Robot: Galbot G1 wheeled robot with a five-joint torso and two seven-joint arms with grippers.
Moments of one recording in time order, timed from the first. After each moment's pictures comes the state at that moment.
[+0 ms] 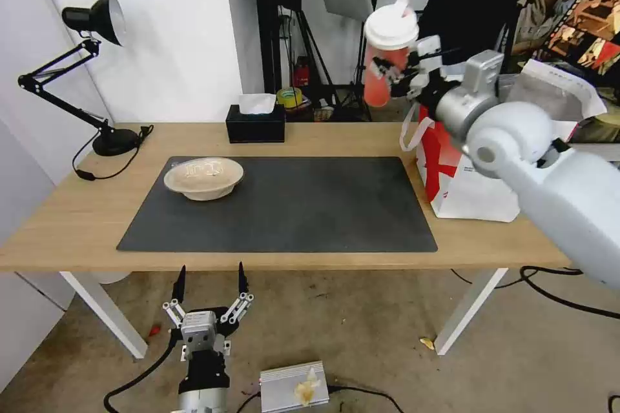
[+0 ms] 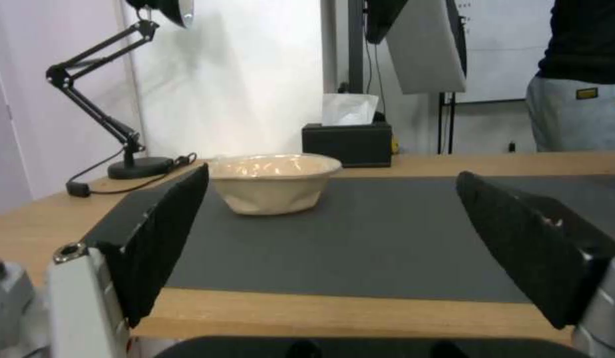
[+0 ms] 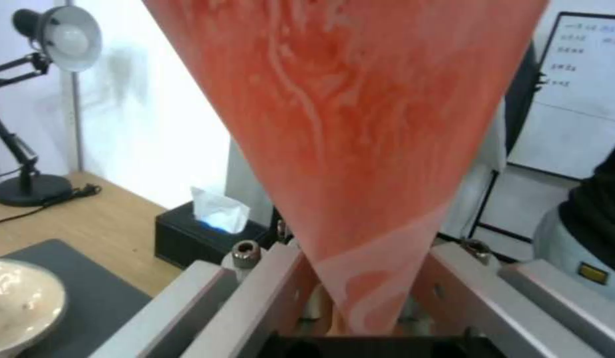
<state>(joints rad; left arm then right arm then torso) 1.88 -1.49 -0.30 -2.24 0.24 -0.29 -0.38 -0.15 0.68 -0.18 1.80 1.02 -0.35 0.13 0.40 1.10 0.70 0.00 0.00</state>
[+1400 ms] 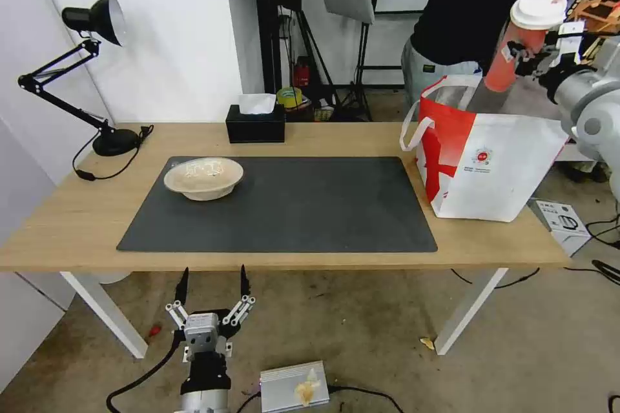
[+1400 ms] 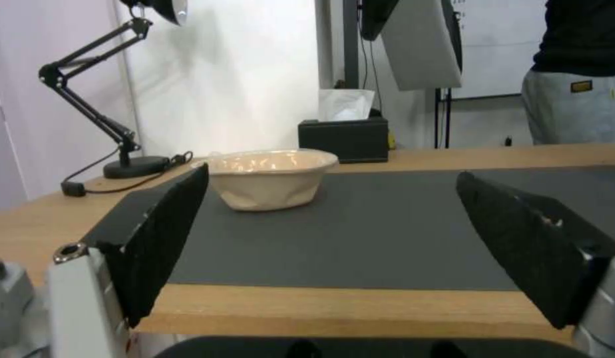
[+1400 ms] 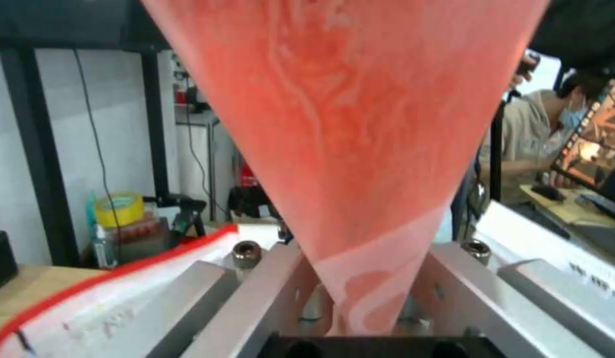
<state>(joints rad) 1.87 -1.47 -0.30 -2.22 0.24 -0.30 -0.38 -0.26 0.60 0.07 1.43 0.99 -0.30 0.06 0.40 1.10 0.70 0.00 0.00</state>
